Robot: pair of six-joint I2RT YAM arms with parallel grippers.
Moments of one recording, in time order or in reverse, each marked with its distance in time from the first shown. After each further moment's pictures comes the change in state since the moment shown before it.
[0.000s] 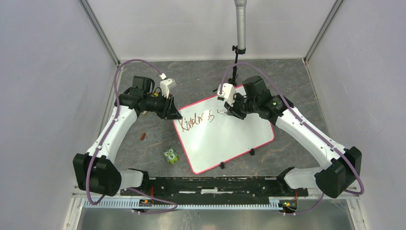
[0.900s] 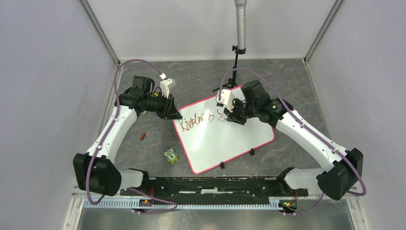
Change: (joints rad) left arm 0.000 0.002 0.000 0.000 0.001 0.000; right arm 0.037 -0.028 -0.037 -0.046 -0.030 -0.010
